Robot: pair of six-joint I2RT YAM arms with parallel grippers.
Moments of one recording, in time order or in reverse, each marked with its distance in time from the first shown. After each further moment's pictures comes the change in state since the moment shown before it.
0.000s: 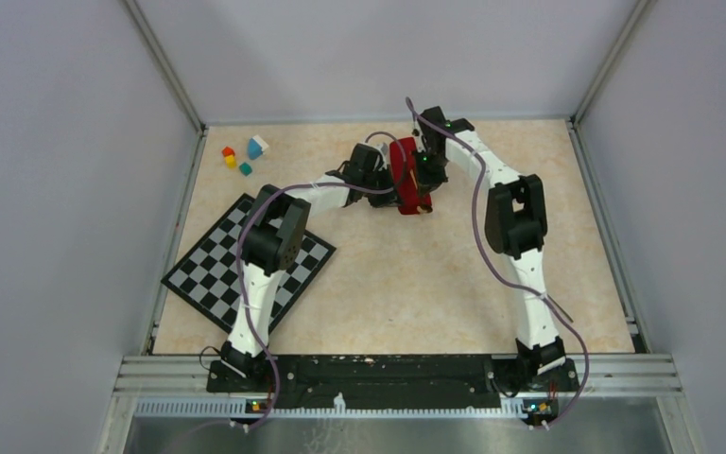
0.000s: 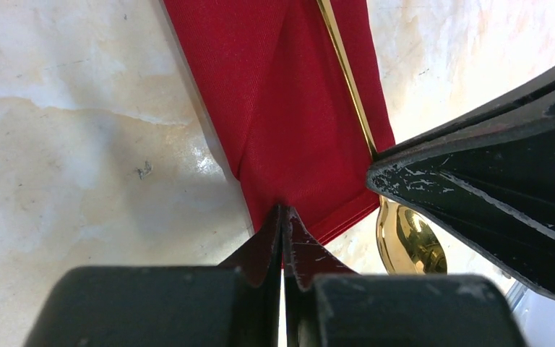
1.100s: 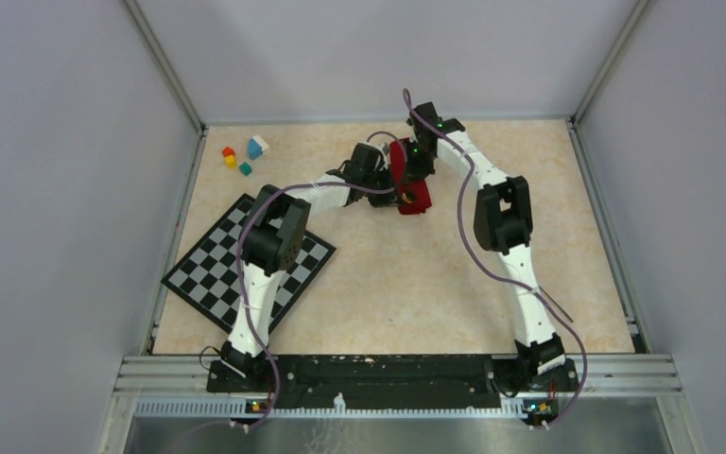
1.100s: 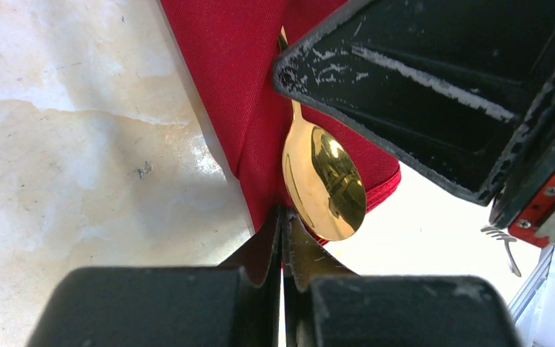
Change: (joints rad) left arm -0.003 0.000 0.013 -0.024 -0.008 0.030; right arm 0.010 0.159 0.202 0.094 -0.012 0.098
